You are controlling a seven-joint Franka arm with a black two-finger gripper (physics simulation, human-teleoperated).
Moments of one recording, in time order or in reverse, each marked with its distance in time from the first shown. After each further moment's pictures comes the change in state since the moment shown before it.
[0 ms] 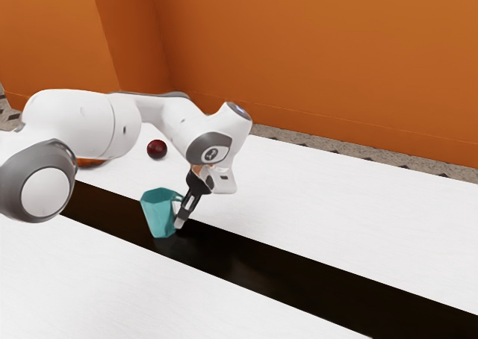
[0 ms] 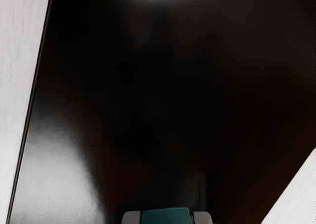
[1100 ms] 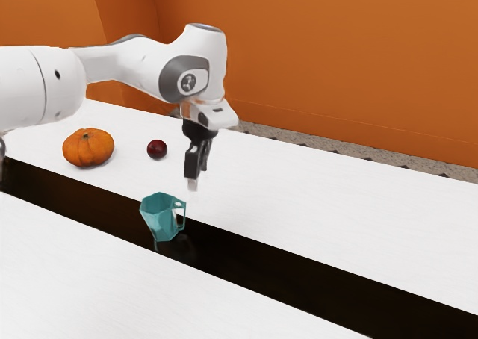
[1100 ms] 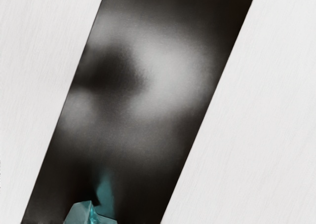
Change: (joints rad) arm 0.005 -0.321 -0.033 -0.060 -0.322 -0.026 0.040
